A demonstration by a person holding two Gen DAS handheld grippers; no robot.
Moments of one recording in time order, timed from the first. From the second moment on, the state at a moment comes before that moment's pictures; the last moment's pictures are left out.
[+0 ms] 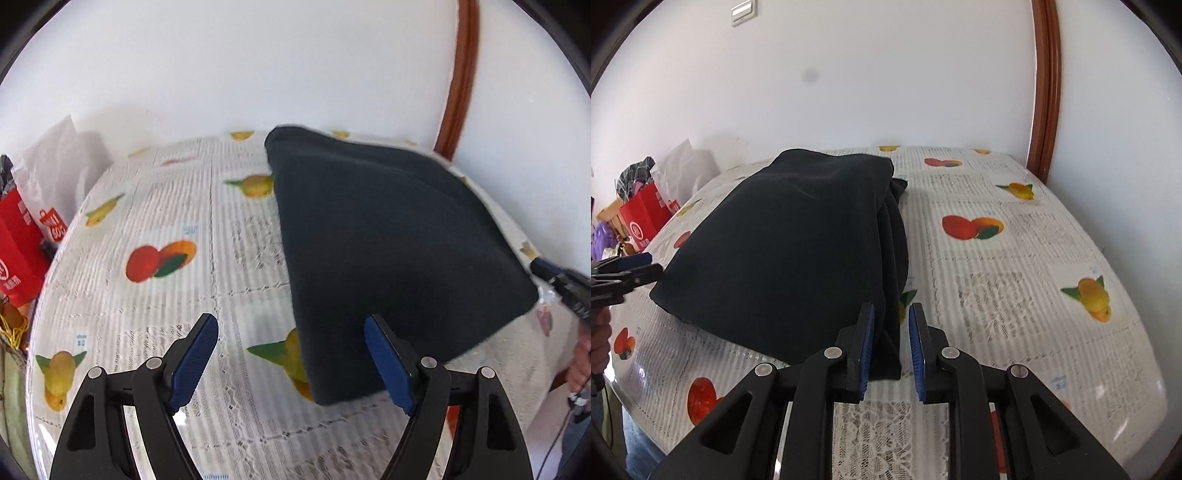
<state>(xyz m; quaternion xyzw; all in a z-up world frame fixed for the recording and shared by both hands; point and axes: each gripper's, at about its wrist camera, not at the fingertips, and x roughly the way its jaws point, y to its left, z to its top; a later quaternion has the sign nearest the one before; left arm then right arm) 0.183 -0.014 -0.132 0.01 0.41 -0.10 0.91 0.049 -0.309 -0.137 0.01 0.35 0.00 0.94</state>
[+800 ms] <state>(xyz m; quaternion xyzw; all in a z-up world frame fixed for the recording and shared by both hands) 0.278 -0.014 -0.132 0.00 0.44 -0.15 0.89 0.314 -0.311 -0.134 0.12 0.47 0.02 0.87</state>
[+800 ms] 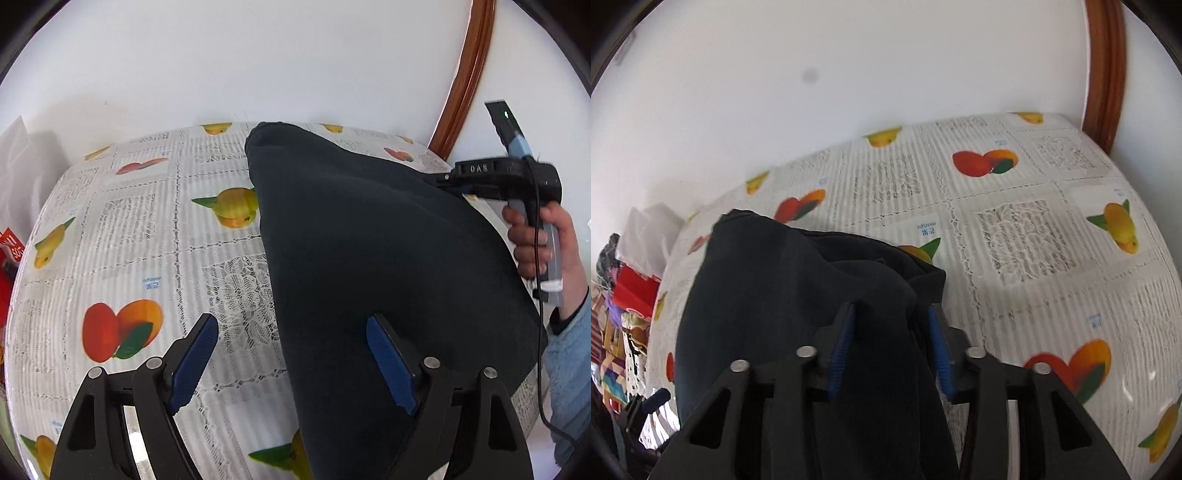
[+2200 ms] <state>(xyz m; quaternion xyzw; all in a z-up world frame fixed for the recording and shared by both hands) 0.231 -0.035 -0.141 0.01 0.47 -0.15 0.87 0.162 -0.353 -0.145 0.16 0.36 0.10 0.91</state>
